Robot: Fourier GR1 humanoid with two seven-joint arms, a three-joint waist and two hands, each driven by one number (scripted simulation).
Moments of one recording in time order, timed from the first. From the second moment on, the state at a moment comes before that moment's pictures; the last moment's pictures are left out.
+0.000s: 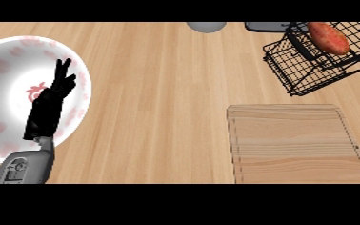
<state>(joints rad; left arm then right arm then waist) -0.17 0.26 0.07 -1.46 -0.17 0.06 0.07 -1.08 -0.89 -0.33 -0.37 0.45 0.27 -0.34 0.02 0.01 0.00</state>
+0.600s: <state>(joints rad) -0.17 0.25 0.07 -1.47 -0.18 0.07 0.07 -0.94 -1.16 -0.44 -0.19 0.38 0.52 -0.48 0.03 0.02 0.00</state>
